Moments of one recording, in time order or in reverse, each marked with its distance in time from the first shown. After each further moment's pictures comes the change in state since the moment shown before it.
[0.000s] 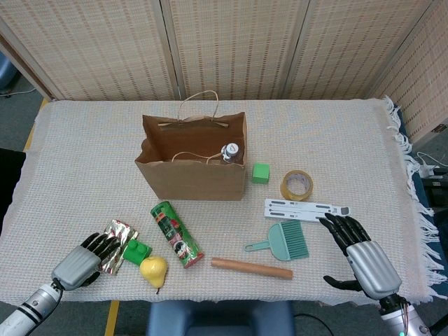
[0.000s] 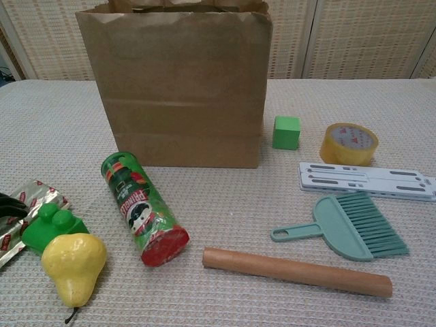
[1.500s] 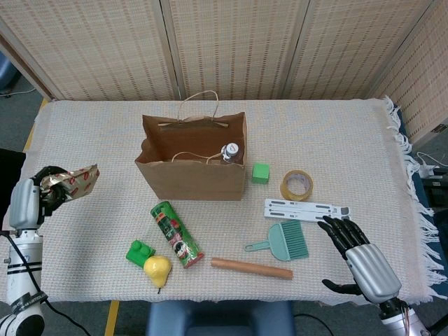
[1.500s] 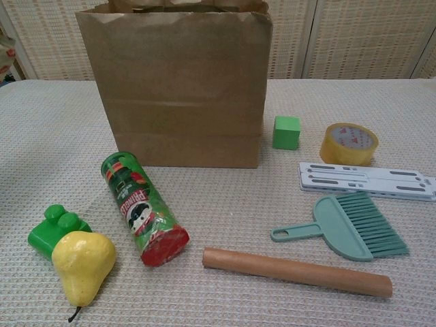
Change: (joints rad) left arm 0.014 0.055 -0.561 -0.499 -0.673 0.256 -0.231; right arm -0.009 0.011 -0.017 -0.007 -0.040 0.008 0.021
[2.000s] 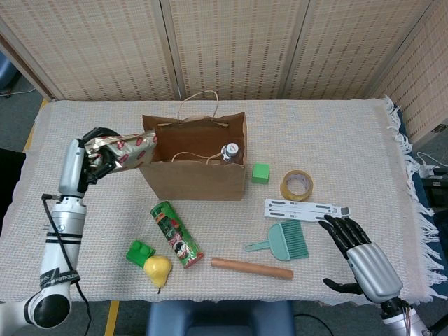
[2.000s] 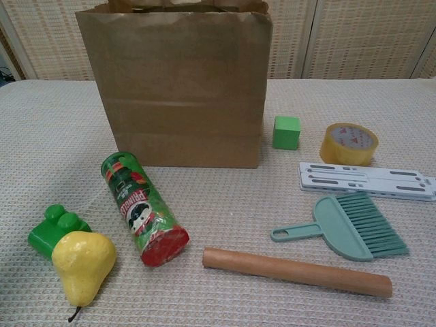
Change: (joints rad) left arm -0.271 0.010 -0.216 -0.292 -0.268 -0.106 0.125; right arm -0.001 0.005 0.004 0.002 0.000 0.009 0.004
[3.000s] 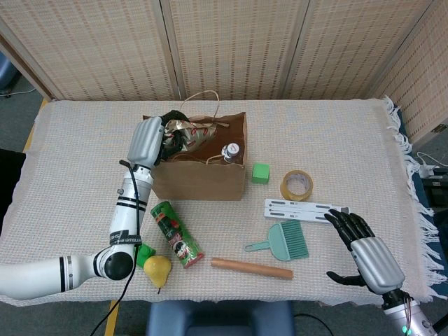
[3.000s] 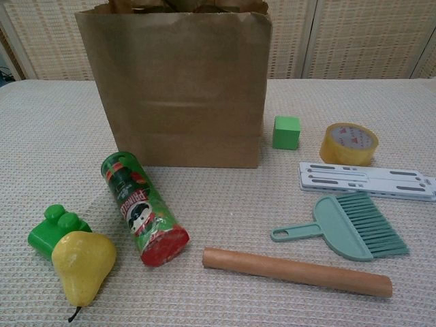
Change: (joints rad) left arm -0.401 -0.242 0.041 0.362 -0.134 -0.068 0.311; right arm 0.026 0.000 0.031 0.012 0.089 -0.031 0.012
